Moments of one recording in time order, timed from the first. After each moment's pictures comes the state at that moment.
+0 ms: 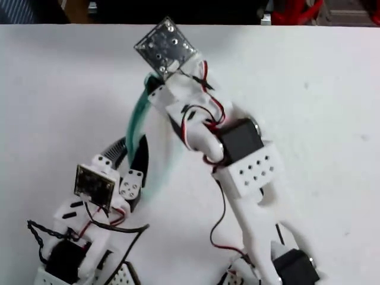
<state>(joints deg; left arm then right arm) 18.3 -104.7 76.9 48.9 -2.9 -27.2 -18.9 -4.7 58.1 19.9</state>
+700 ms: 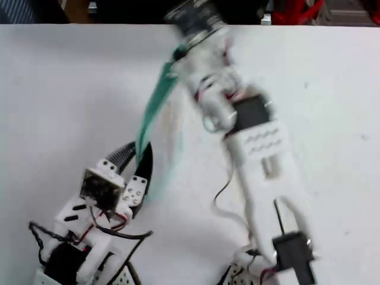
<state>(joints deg) 21.0 -104.7 76.0 53.3 -4.6 -16.8 -10.7 -7.6 49.7 19.6</state>
